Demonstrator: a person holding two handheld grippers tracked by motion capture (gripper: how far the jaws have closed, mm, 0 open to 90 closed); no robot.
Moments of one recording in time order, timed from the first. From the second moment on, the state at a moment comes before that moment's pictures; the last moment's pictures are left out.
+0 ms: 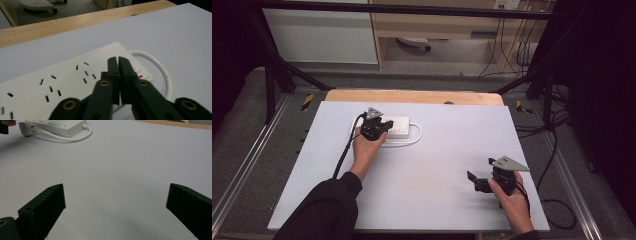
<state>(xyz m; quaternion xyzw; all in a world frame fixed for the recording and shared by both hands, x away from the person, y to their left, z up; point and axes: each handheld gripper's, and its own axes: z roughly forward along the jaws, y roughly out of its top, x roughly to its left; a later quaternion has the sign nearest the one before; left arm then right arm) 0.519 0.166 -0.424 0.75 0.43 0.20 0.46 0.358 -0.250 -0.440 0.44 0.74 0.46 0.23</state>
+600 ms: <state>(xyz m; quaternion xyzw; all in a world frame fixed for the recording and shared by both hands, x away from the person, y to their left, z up) 0.513 0.173 -0.409 0.74 0.42 0.21 0.47 0.358 -0.249 -0.439 0.44 0.74 0.46 0.23</state>
